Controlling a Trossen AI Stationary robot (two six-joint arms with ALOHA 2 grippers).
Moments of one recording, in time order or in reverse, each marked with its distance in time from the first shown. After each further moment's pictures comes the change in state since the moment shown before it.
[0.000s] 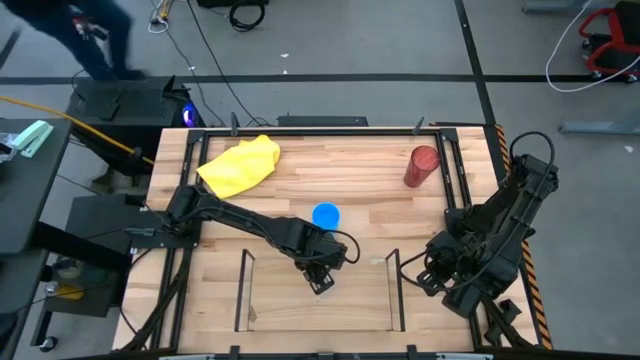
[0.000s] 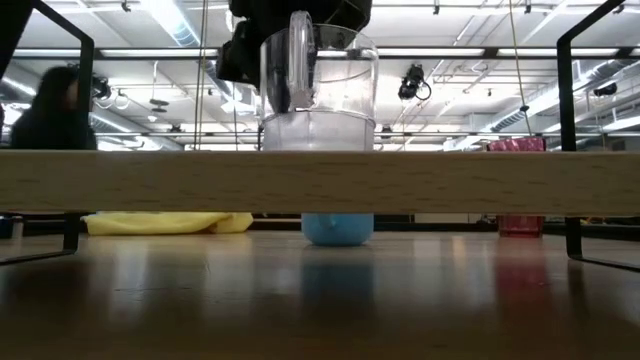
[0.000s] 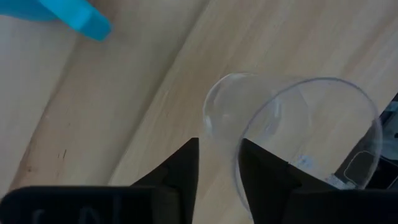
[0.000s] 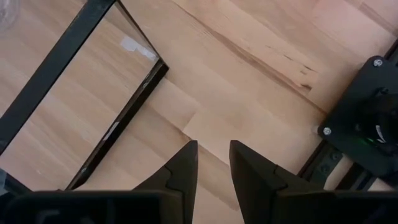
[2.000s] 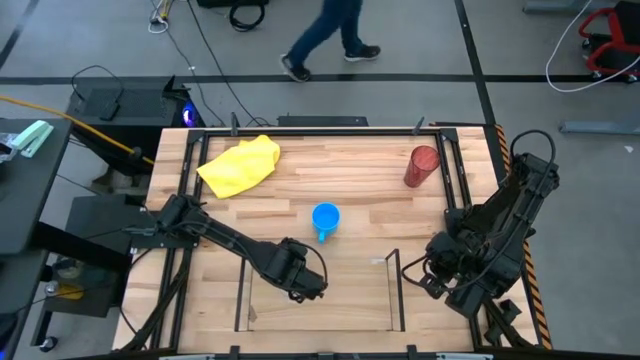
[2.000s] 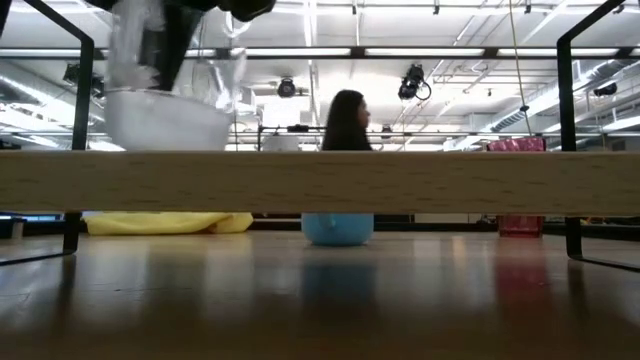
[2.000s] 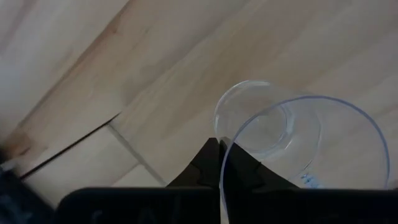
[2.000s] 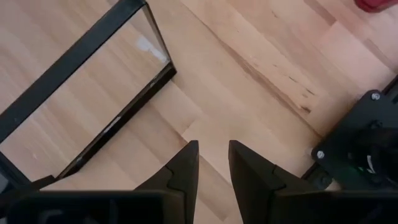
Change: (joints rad) left arm -0.168 -0.023 0.026 -0.332 -0.123 -0.496; right arm 0.007 -0.017 0.001 0.002 0.044 -0.141
